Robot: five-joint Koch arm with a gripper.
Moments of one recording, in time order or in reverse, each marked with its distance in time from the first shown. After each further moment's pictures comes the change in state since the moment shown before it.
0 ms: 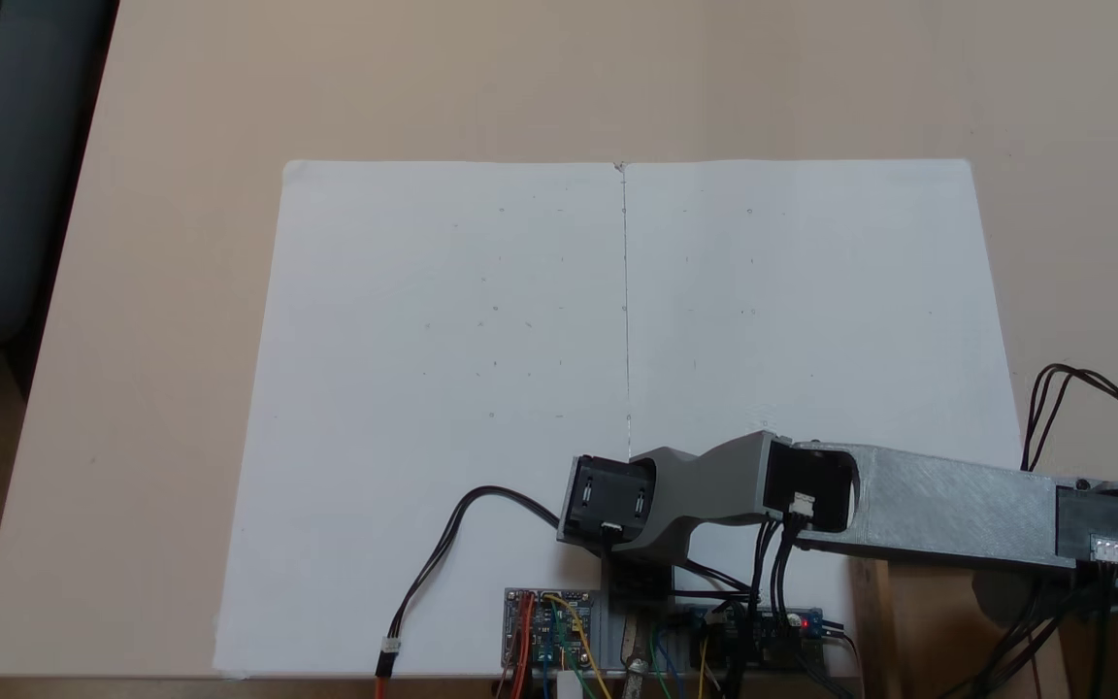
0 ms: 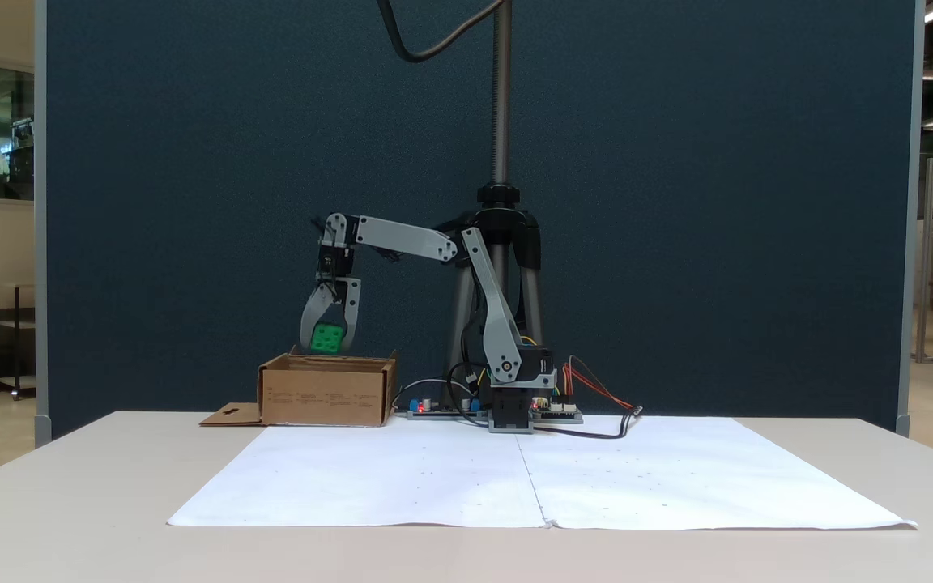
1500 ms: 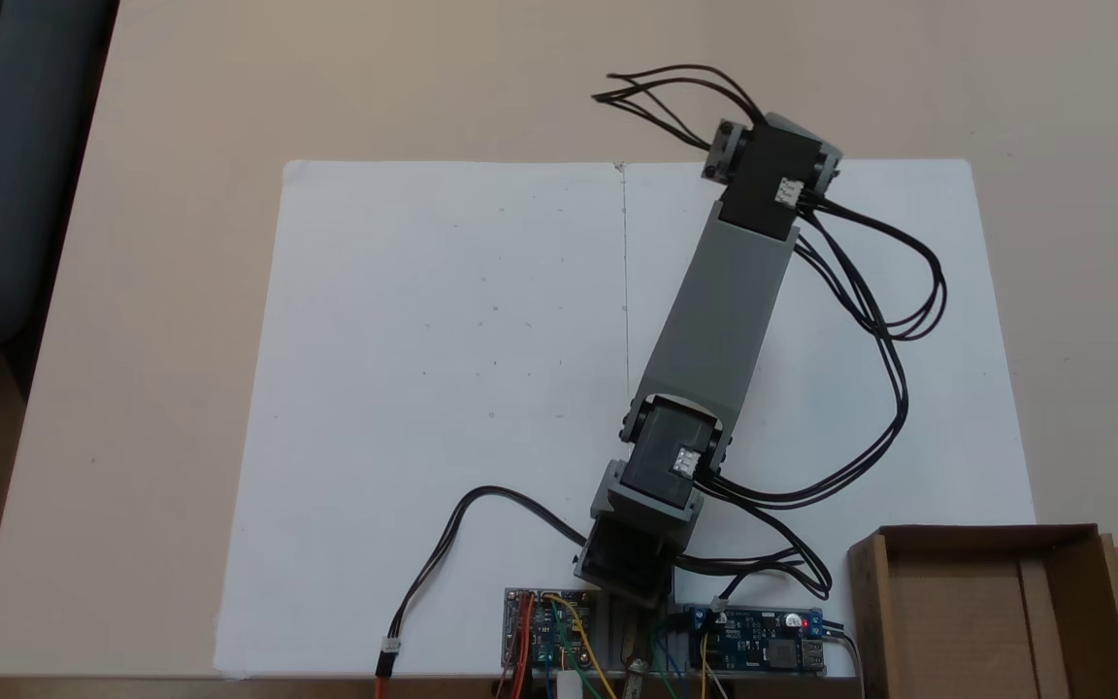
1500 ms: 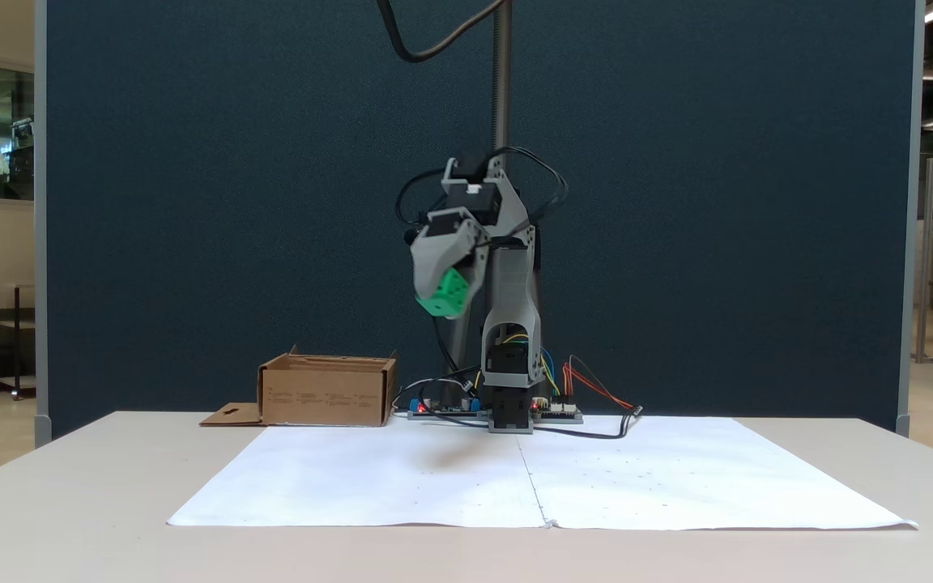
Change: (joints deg) arm -77.3 23.6 10.8 -8.8 35.6
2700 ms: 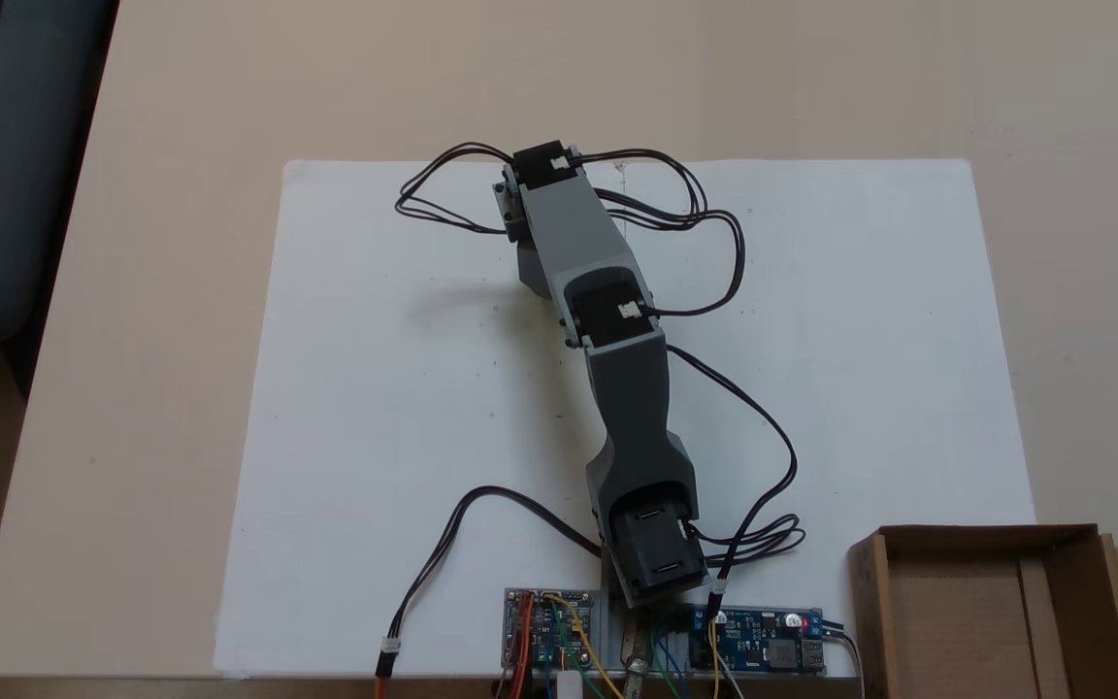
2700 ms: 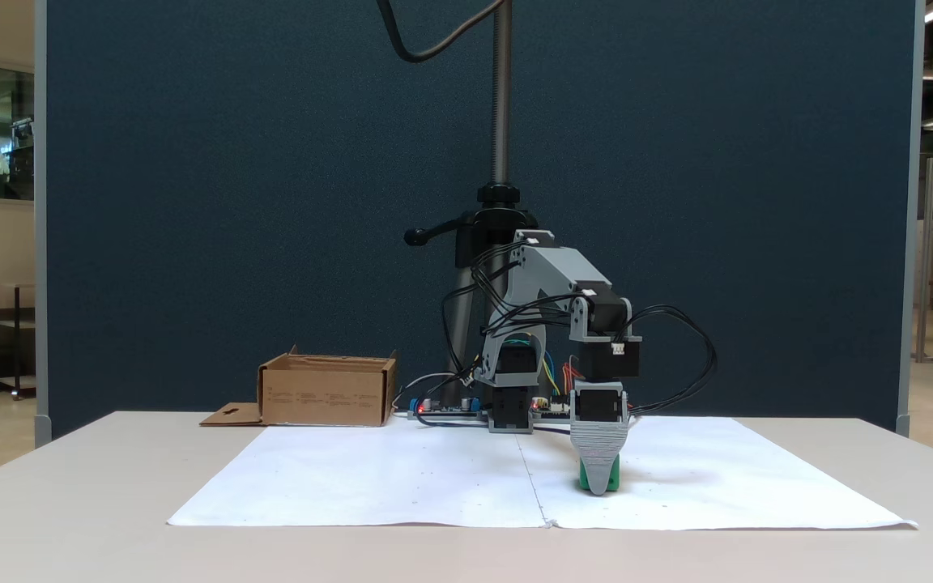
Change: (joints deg) arm -41.9 -31.8 18.4 -19.8 16.9
